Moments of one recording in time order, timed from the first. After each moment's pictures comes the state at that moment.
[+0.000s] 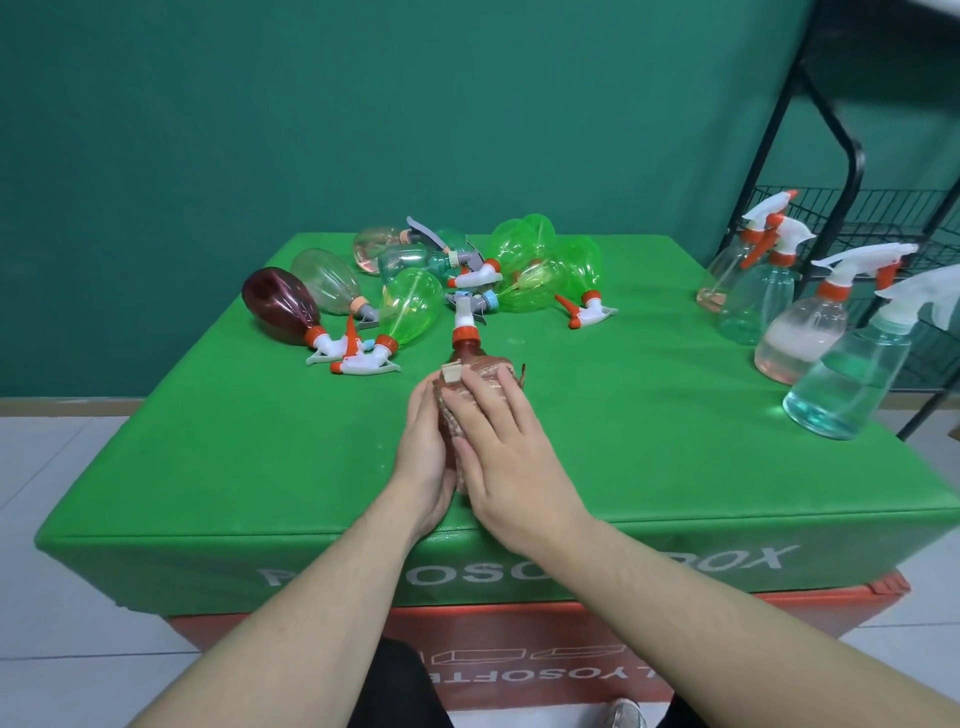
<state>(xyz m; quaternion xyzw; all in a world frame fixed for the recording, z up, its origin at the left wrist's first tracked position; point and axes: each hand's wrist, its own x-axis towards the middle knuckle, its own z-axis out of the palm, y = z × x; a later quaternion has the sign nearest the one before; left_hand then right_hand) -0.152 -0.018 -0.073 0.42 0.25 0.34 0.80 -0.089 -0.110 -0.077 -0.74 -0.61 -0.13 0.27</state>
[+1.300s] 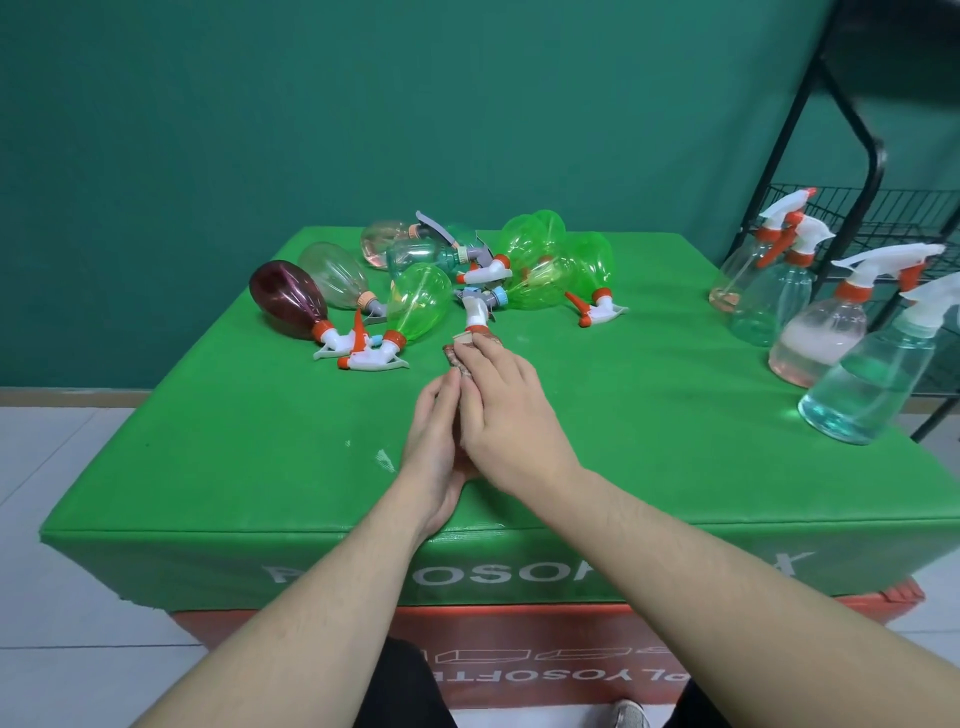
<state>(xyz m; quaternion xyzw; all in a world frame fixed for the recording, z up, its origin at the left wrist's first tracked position) -0.155 -0.014 -0.074 0.44 0.24 0.31 0.81 -0.089 -0.079 -0.041 -0.75 -0.55 -0.10 0.35</state>
